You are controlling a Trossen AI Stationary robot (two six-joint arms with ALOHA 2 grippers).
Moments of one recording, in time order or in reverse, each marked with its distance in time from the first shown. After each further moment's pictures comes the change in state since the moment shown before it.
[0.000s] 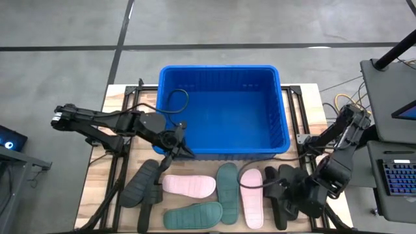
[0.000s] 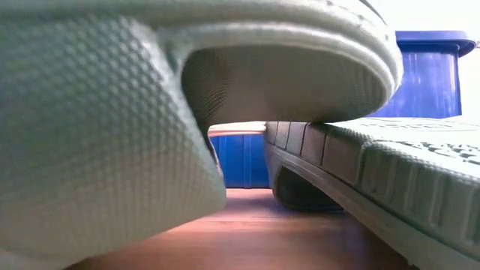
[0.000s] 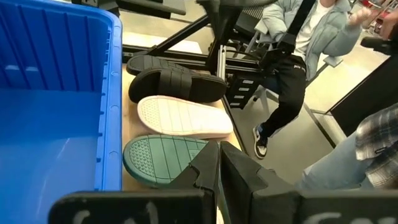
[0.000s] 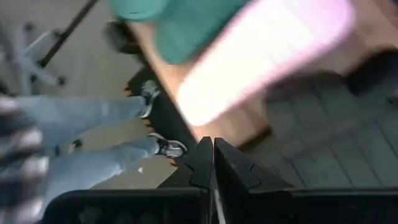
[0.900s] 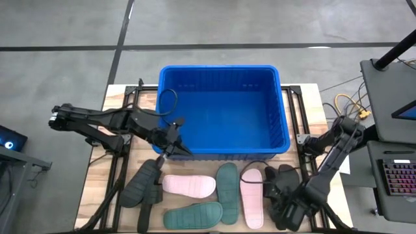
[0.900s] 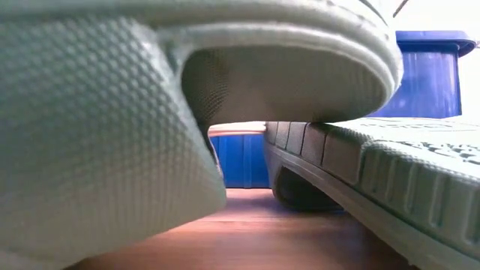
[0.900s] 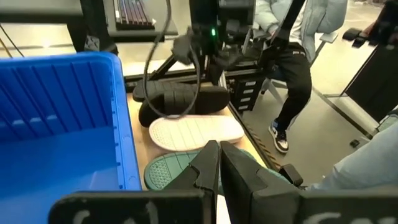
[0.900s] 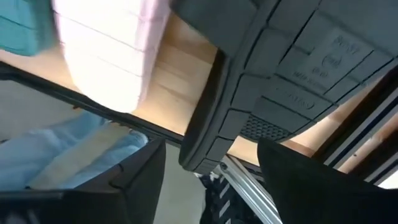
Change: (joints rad) left arm 0.002 -0.048 0.011 -0.001 0.000 0.209; right arm 0.007 0.210 -0.114 0.086 -0.281 0.554
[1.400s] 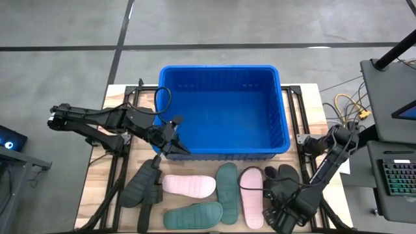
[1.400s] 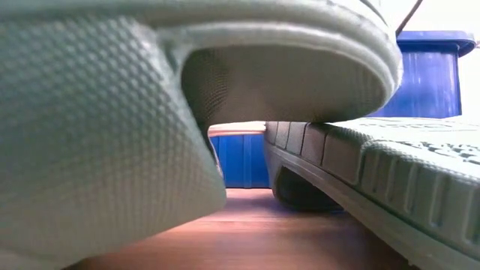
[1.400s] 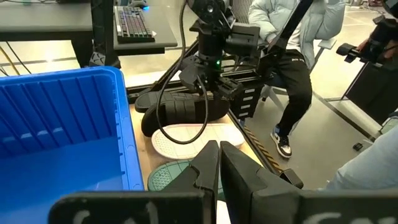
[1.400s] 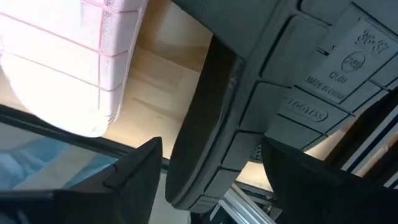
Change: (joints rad) left arm 0.000 -0.026 0.000 0.003 0.000 0.024; right arm 0.001 0.142 0.021 -0.001 -0.012 0.008
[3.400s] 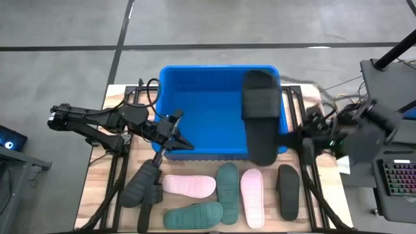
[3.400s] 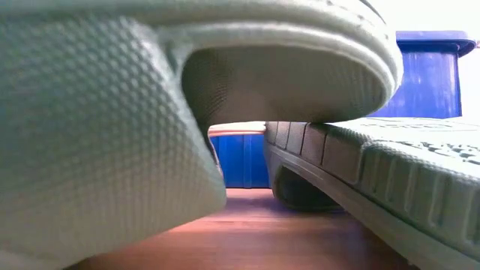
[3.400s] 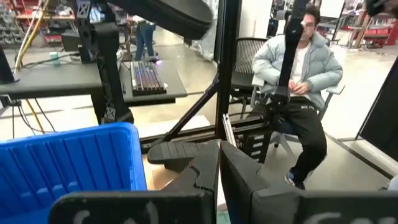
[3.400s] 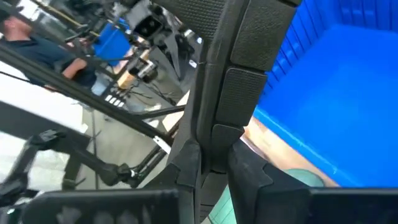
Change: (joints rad) left arm 0.000 0.000 -0.007 0.227 -0.036 0.002; right arm -0.178 -0.258 0.997 -0.377 0.888 -0.849
